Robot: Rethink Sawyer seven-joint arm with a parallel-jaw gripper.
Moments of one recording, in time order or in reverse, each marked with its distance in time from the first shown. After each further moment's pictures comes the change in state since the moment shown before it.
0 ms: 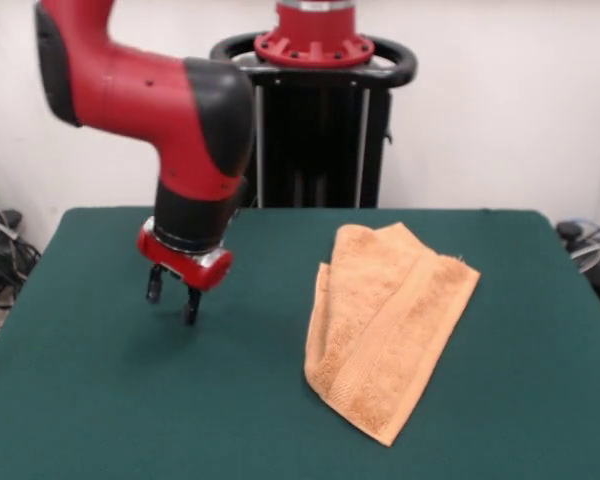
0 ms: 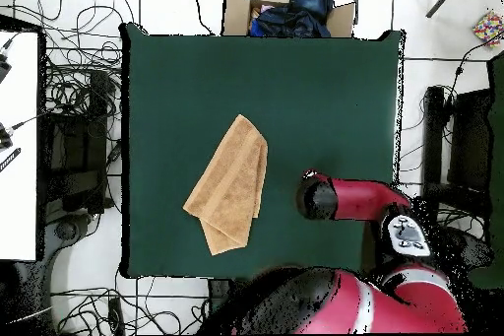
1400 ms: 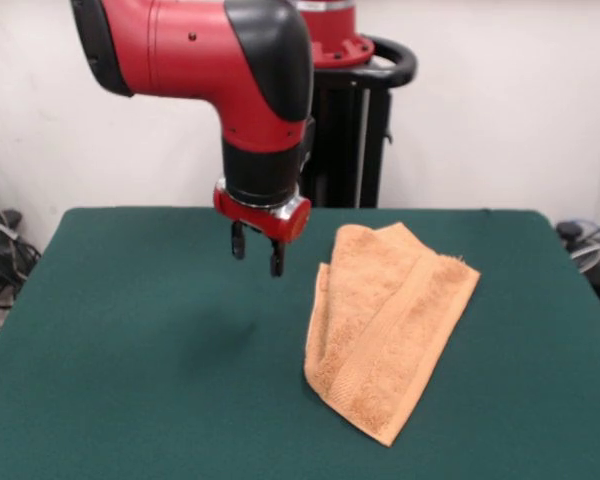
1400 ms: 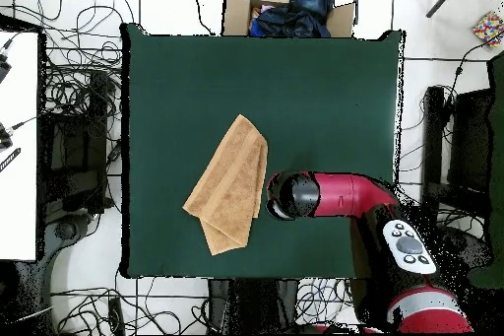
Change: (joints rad) arm -0.010 -0.174 0.179 0.153 0.038 0.231 0.000
